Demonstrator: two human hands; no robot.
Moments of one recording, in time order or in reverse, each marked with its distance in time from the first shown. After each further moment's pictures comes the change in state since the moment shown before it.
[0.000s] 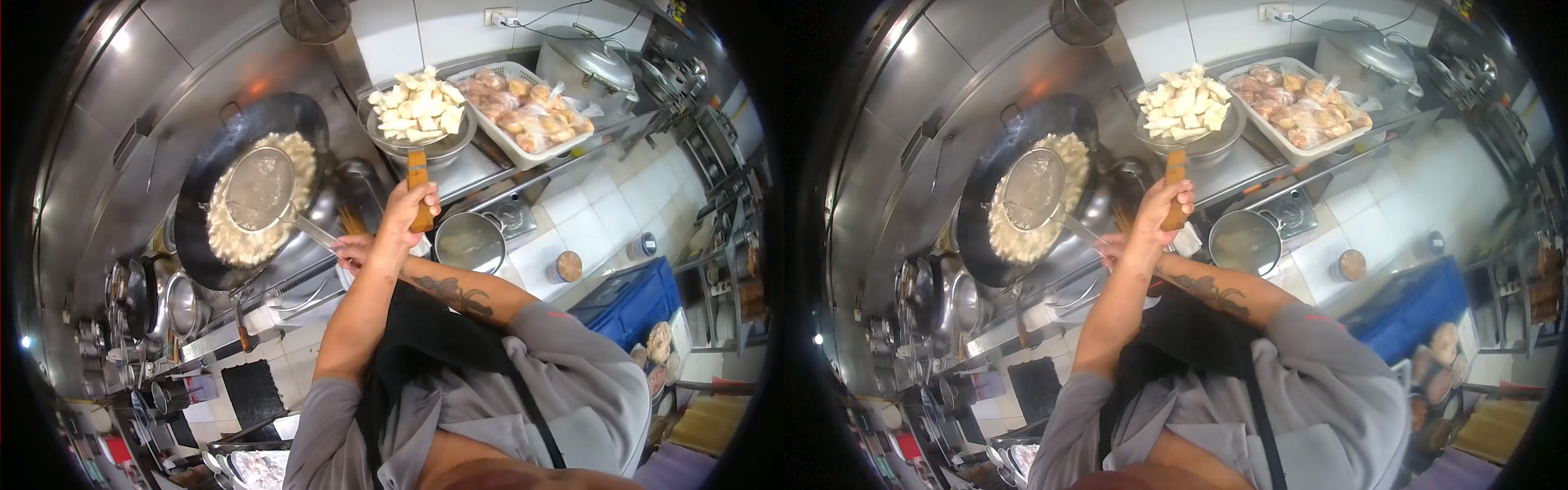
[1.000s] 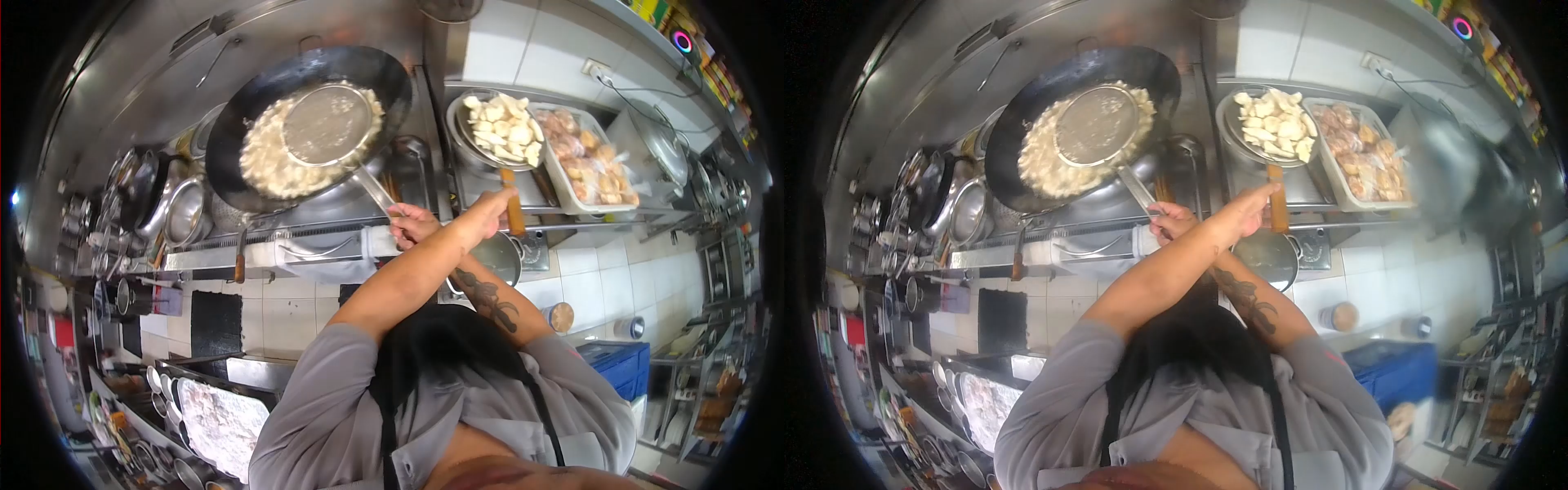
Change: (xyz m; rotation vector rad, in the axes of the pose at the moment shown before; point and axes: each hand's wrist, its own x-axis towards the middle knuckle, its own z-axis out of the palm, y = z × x) left_hand 0.042 -0.045 -0.009 0.095 0.121 -0.205; right_hand -0.008 -0.010 -0.010 -0.064 0.040 0.105
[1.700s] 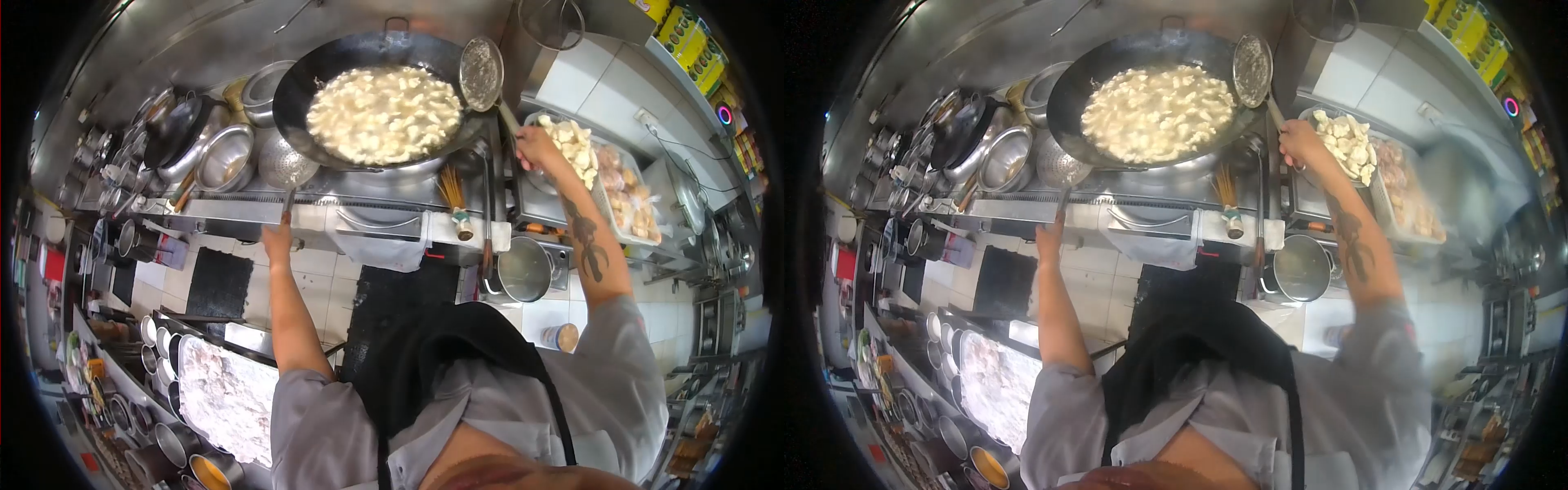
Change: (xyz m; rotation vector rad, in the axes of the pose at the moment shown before) left_hand -0.381 0.024 -0.478 0.845 1.661 0.516; right_hand 0.041 -0.163 0.026 -1.103 0.524 -0.026
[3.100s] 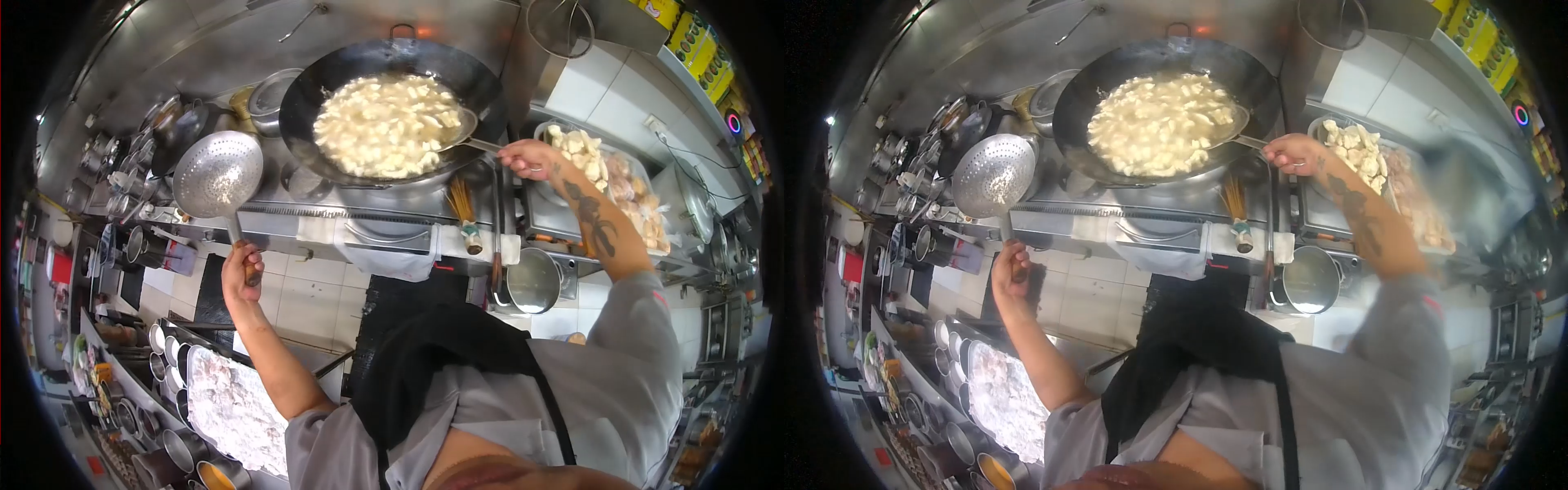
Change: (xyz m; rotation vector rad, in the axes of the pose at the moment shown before) left_hand -0.017 0.089 -0.152 -1.126 -0.385 -0.451; right_hand 0.069 0.018 0.006 0.608 -0.646 0.346
